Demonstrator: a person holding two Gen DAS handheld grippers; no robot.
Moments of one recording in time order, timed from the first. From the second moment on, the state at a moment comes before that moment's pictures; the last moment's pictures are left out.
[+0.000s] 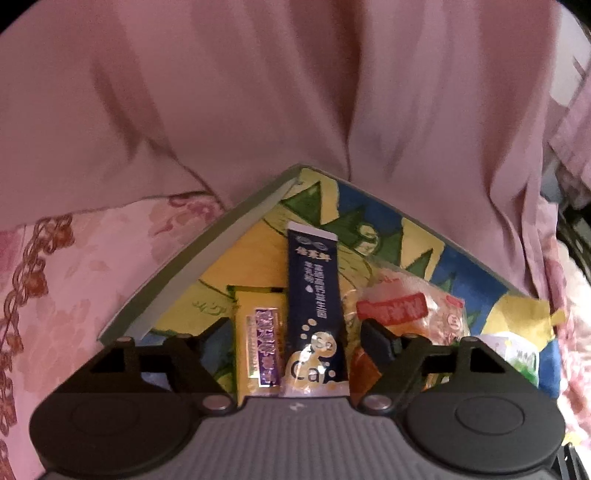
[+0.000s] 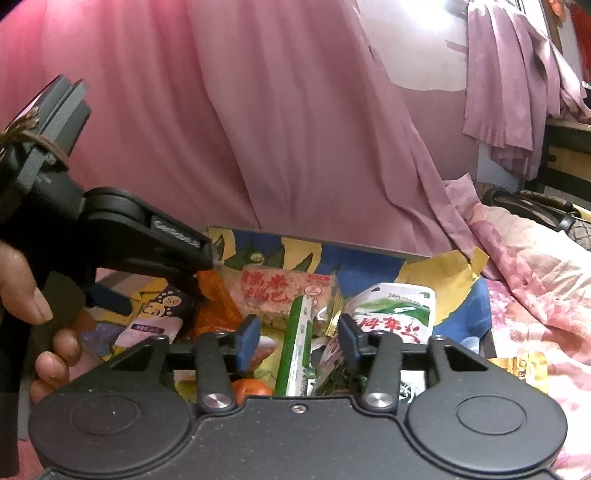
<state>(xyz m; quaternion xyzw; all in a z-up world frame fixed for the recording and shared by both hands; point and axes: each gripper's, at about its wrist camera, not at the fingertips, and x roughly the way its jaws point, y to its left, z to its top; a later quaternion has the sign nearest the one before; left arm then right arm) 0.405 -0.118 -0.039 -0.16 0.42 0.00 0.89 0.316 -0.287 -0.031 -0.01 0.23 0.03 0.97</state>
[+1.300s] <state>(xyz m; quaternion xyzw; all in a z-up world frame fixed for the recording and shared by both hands) 0.305 -0.096 0.037 -0.16 0.39 -0.02 0.91 0.237 -0.317 0.049 0.07 0.17 -0.02 0.98</state>
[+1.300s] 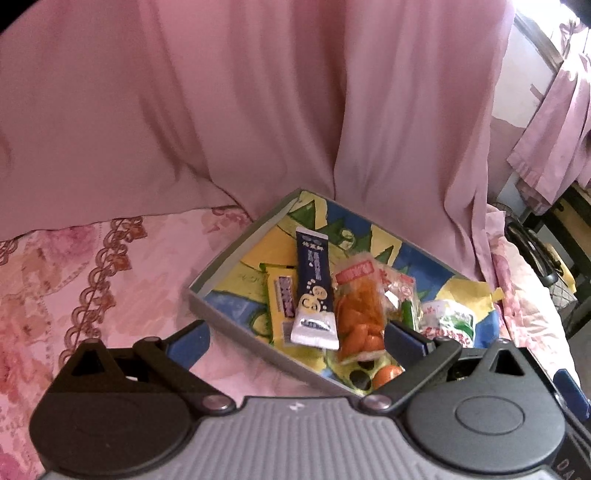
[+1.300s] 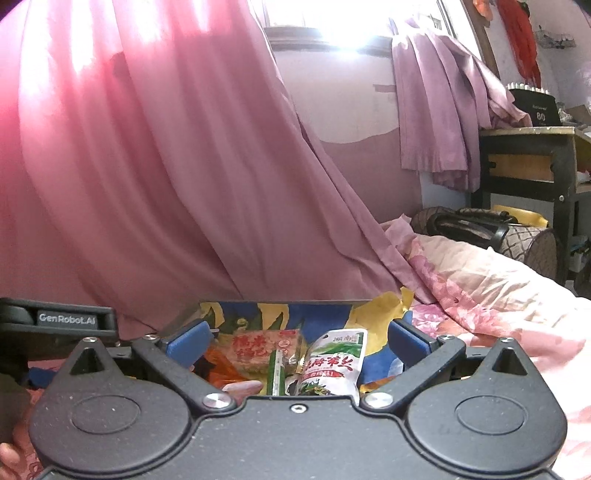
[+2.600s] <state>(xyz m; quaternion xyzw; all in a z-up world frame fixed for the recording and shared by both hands) 0.151 -0.076 0.049 -0.05 0.24 0.02 0.97 0.121 -0.291 0.052 0.05 0.17 -0.03 0.98</state>
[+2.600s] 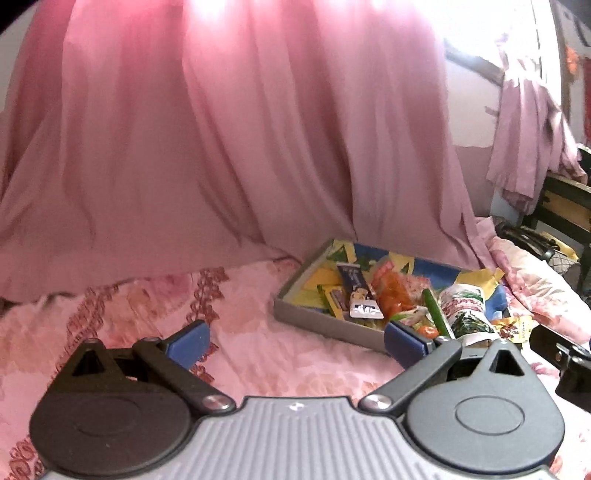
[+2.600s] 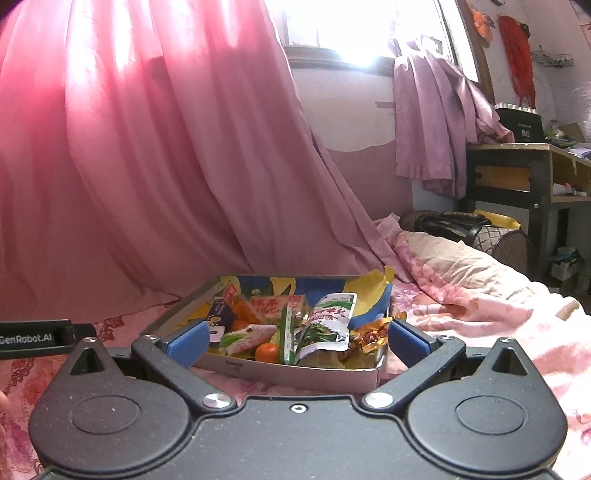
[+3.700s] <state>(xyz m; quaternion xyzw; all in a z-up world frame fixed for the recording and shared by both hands) 0.091 -0.044 0.014 -0.02 0.21 -0.07 0.97 0.039 -0.245 0.034 0.03 0.18 -0.08 0.98</state>
